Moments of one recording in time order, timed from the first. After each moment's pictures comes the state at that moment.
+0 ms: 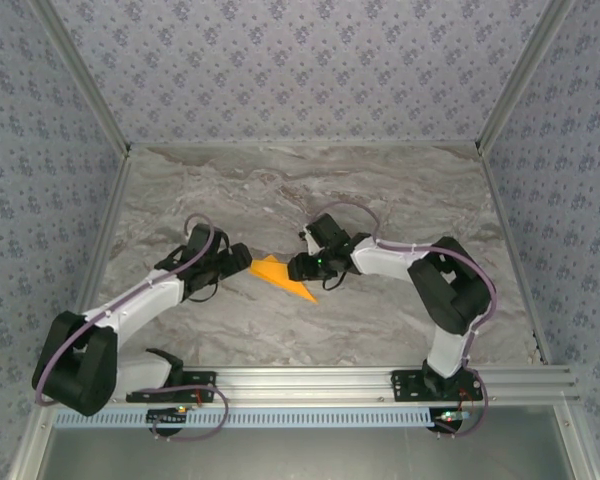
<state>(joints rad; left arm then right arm) -0.43 1.22 0.62 -0.31 -0.04 -0.78 0.72 1.80 1.03 -0.24 -0.34 0.53</state>
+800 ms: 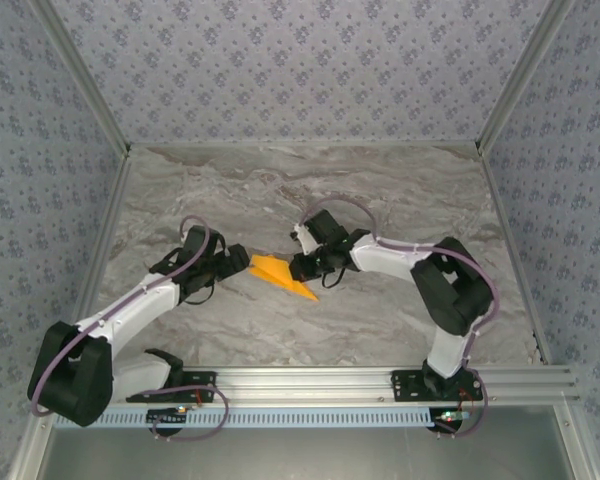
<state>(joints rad) -0.43 1.17 0.61 -0.36 -0.05 -0.77 0.72 1.75 1.06 -0.28 -0.40 0.38</state>
